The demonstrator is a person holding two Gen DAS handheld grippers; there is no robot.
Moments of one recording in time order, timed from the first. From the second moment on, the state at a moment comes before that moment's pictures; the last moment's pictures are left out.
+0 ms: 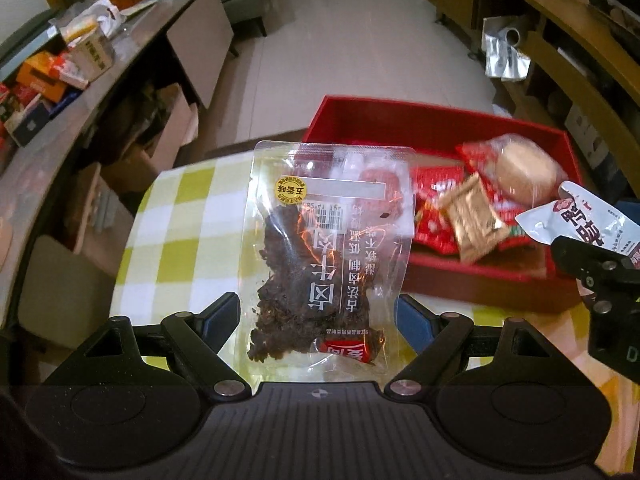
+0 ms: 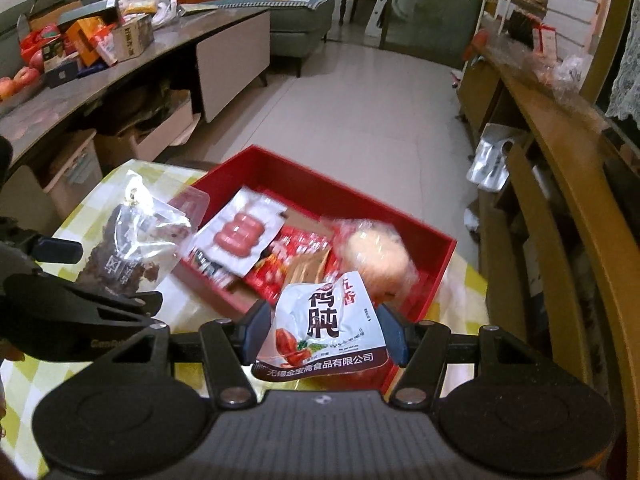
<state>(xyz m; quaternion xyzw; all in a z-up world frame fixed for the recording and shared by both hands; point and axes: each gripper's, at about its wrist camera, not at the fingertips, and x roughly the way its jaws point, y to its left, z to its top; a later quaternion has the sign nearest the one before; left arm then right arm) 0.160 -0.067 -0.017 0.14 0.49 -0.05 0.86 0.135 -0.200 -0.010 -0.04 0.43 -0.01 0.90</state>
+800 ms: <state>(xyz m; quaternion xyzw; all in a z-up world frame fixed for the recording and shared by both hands) 0.228 -0.116 -0.051 0.16 0.48 -0.05 0.86 0.200 -0.232 -0.050 -0.06 0.42 -0.05 0.90</state>
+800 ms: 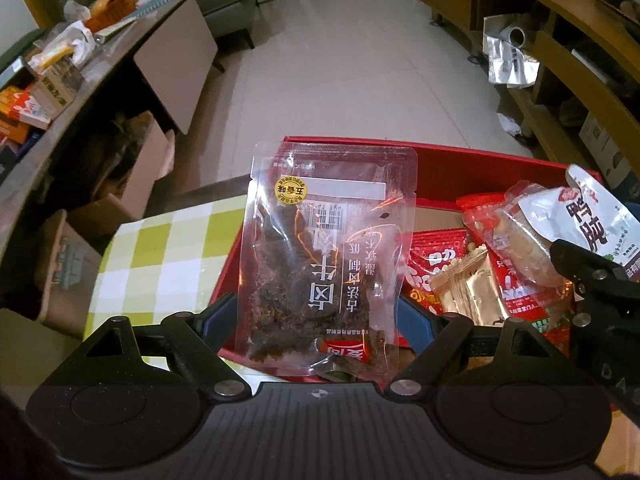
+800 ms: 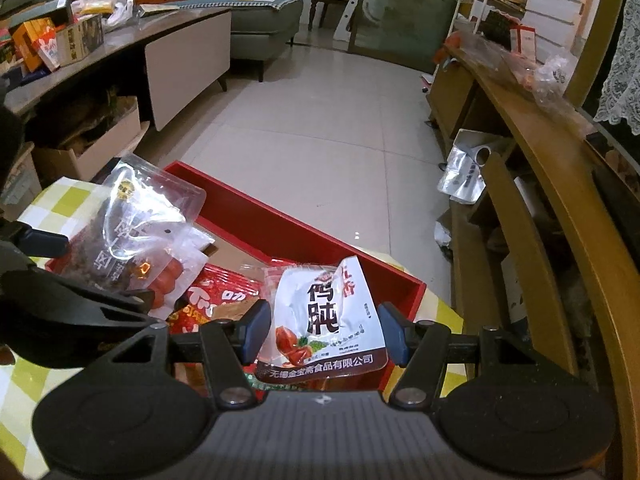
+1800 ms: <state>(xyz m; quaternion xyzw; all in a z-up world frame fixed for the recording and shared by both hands) 0.231 -0.110 -0.030 0.15 0.45 -0.05 0.88 0.199 -0.233 -0.042 -0.04 0.40 -0.05 0.91</state>
